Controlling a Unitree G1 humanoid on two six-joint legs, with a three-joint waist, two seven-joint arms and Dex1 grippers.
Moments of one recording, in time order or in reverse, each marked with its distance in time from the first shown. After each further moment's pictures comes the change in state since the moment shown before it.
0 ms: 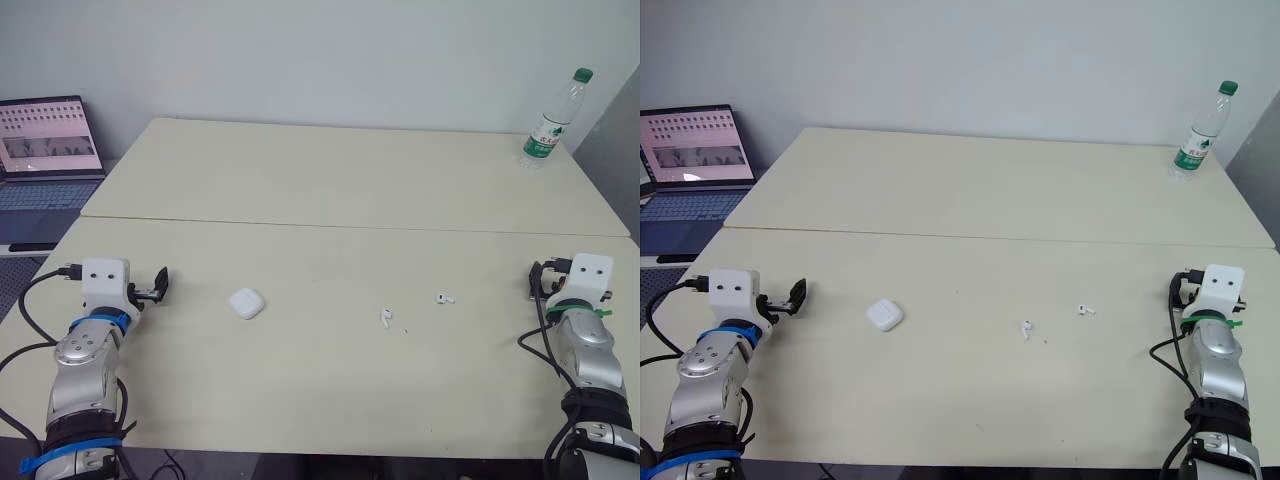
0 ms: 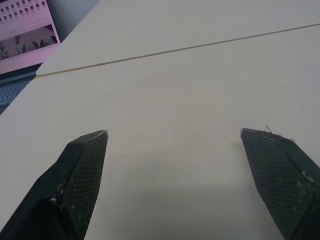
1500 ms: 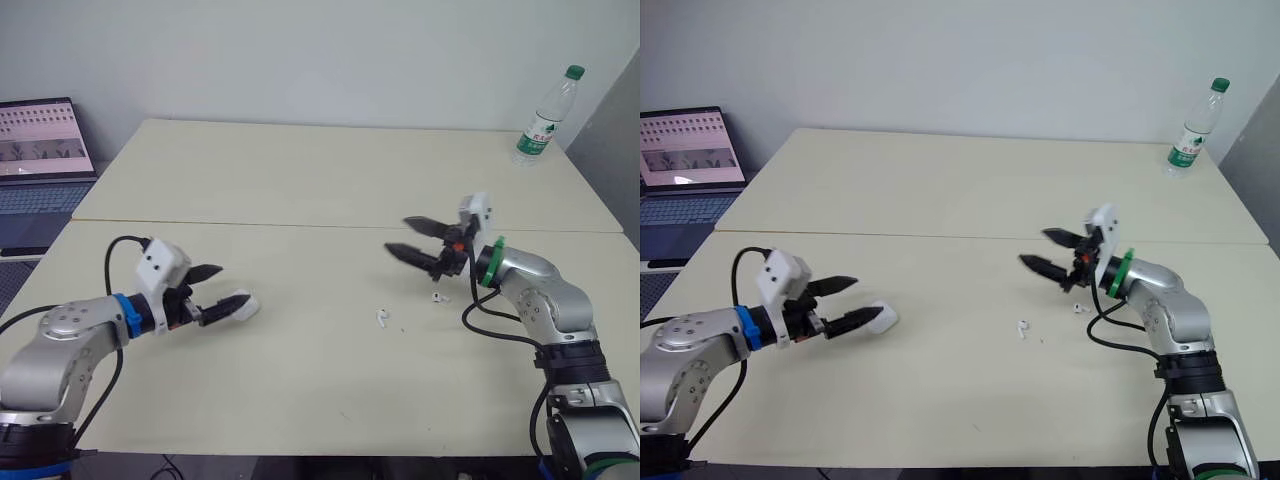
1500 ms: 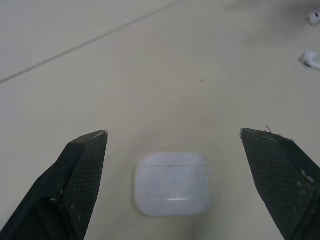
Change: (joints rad) left arm 0.140 0.264 -0.182 -0.603 -0.319 0.491 -0.589; right arm -0.222 -0.053 0.397 -0.458 0.444 0.469 0.966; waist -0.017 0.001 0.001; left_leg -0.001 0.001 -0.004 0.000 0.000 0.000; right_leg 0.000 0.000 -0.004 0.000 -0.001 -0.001
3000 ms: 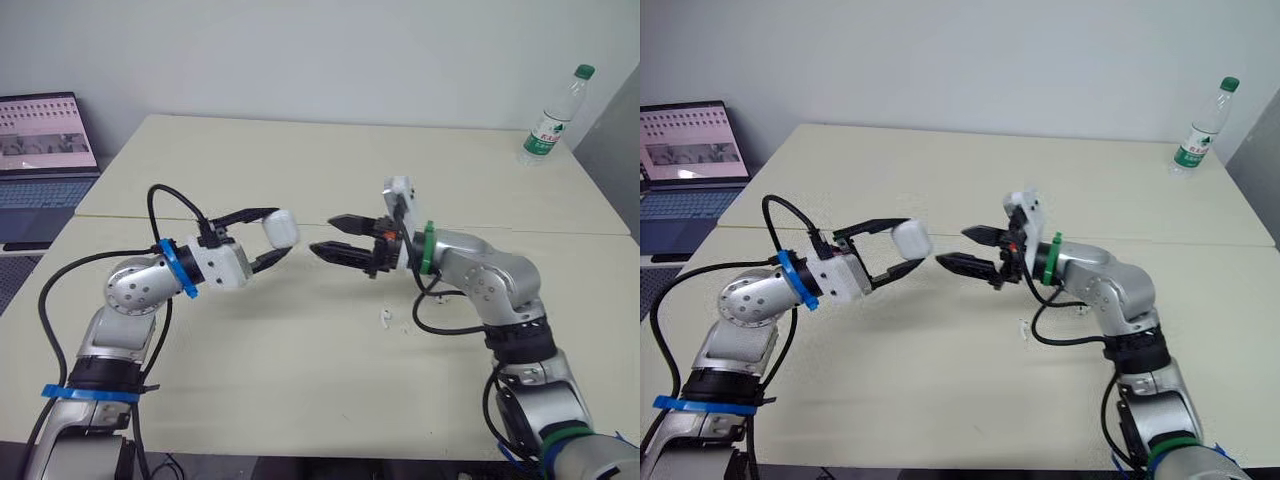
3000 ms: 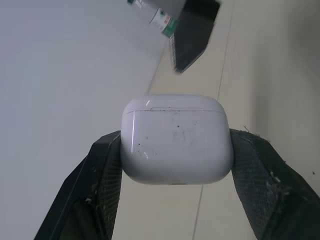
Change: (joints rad) left arm -0.399 -0.166 -0.196 0.427 0.531 -1.293 0.099; right arm -0.208 0.264 0.073 -0.085 0.065 0.313 -0.227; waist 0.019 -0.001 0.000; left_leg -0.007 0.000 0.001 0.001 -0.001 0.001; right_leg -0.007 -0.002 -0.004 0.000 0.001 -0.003
